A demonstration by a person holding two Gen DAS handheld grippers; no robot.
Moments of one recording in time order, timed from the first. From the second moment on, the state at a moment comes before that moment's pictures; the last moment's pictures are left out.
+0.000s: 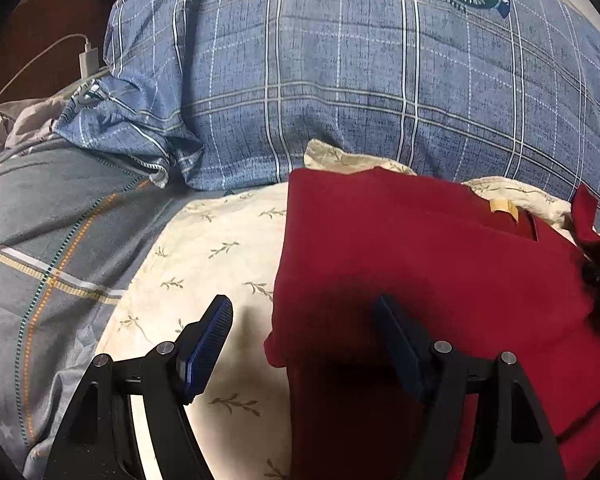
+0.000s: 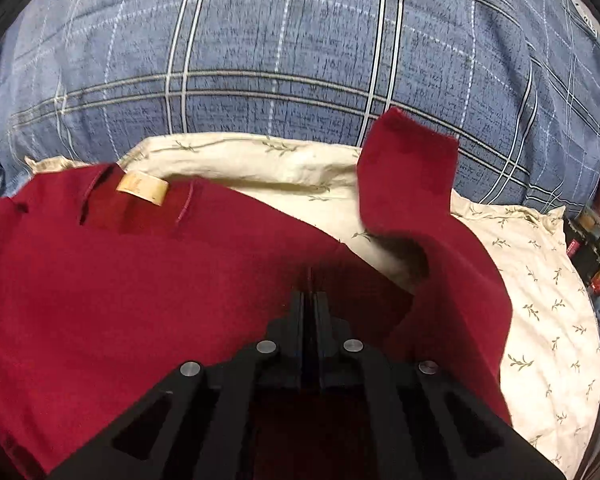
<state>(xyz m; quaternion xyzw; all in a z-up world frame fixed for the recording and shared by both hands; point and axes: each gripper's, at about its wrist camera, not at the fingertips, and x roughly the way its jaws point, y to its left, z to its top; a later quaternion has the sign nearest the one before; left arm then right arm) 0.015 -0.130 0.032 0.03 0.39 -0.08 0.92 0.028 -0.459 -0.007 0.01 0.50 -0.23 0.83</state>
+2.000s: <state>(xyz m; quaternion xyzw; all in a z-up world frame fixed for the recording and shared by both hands) 0.016 -0.026 0.074 -0.12 0.34 -0.03 0.93 0.099 -0.304 0.062 0.00 0.53 0.15 0.83</state>
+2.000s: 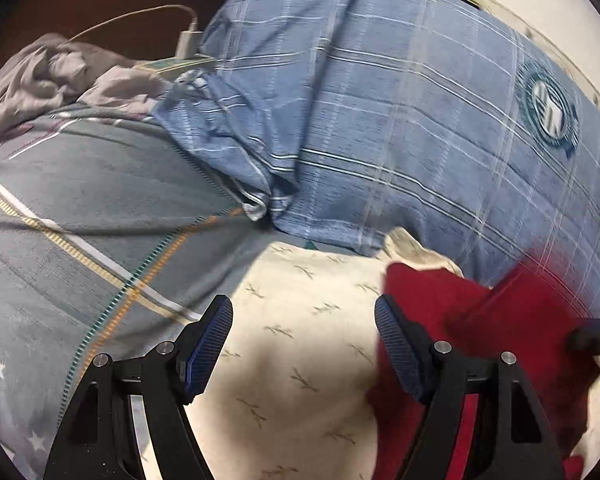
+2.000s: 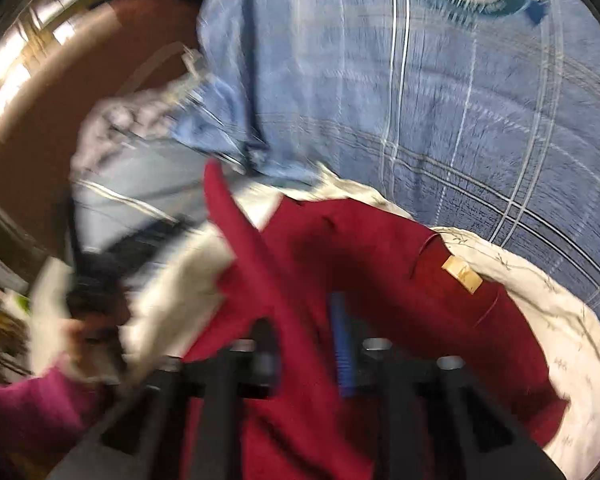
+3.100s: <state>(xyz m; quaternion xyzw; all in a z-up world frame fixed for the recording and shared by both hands) 0.034 -0.094 0.051 -0.05 0.37 -0.14 0.92 -0.080 -0.426 0.032 0.04 0.50 0.03 0.86</state>
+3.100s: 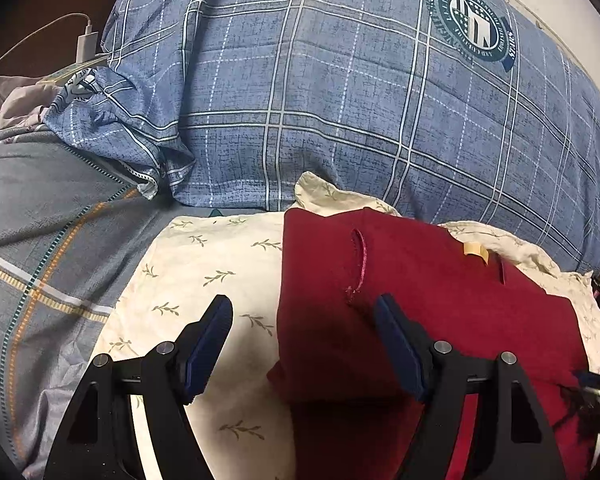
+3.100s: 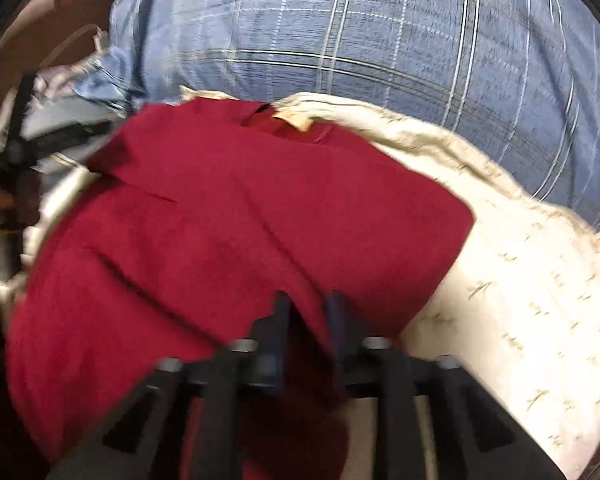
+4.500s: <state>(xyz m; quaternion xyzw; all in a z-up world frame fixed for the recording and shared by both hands) 0.041 -0.143 0.038 -0.01 0.42 -0.16 0.89 -0.022 -0.508 0.004 0.14 0.46 -0.15 0.86</state>
